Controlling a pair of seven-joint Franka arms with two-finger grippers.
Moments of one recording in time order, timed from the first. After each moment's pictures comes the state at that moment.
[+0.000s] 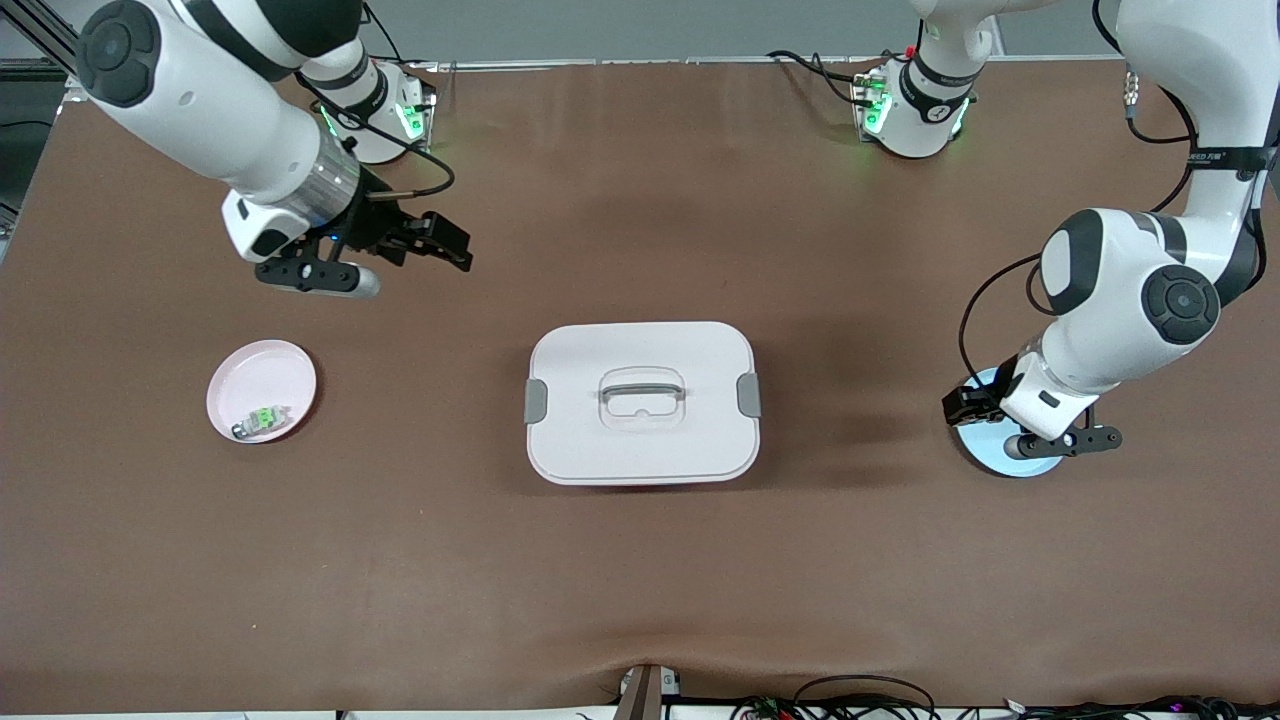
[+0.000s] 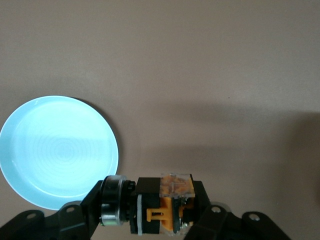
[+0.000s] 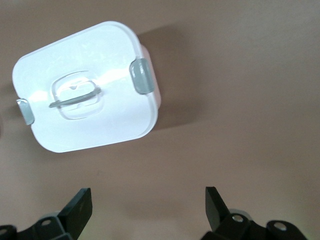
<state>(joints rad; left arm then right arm) 0.15 0.32 -0.27 -1.88 0.03 2.23 -0.22 0.40 0.01 0.01 -1.77 0.33 1.82 0.57</state>
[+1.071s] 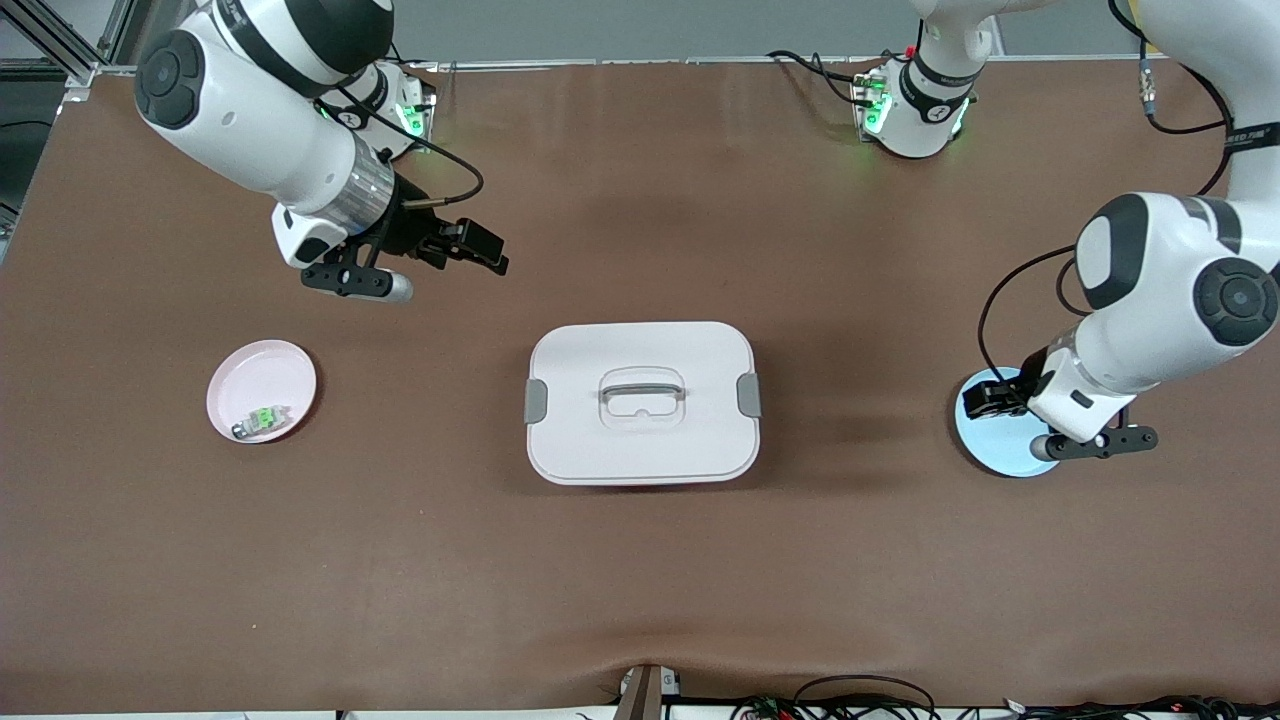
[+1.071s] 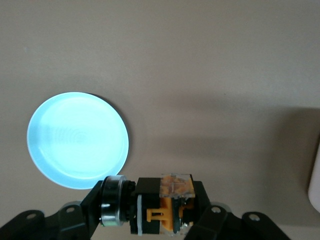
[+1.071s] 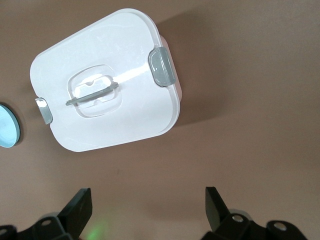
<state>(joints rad) 0.15 0.30 -0.27 -1.74 0.03 2.02 -0.22 0.43 0.00 0.01 -1.85 0.40 1.94 0.58</state>
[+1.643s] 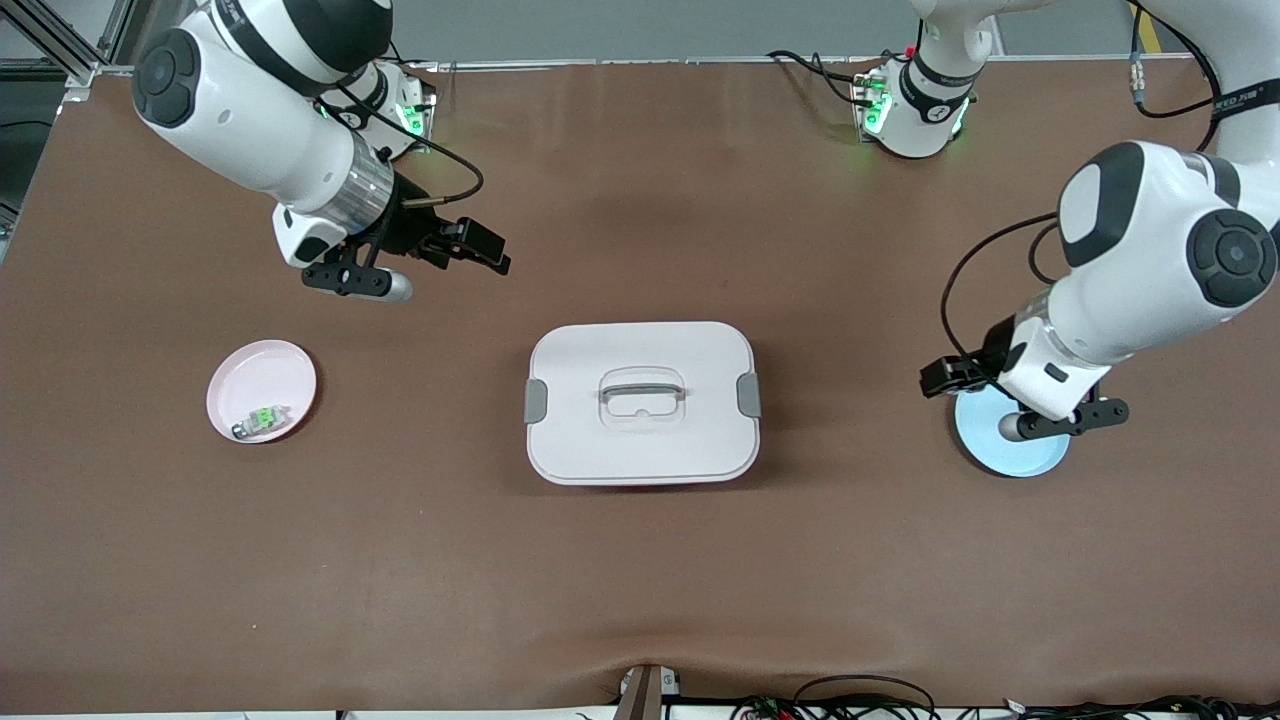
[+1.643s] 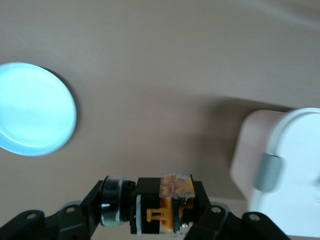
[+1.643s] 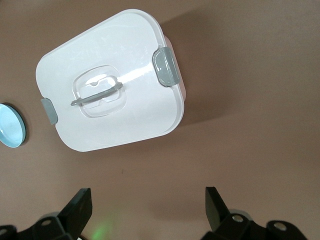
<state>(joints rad) 0.15 0.27 -0.41 -1.65 -0.07 1.91 -0.44 0.43 0.00 0.01 -1.85 0.41 1.94 0.58</state>
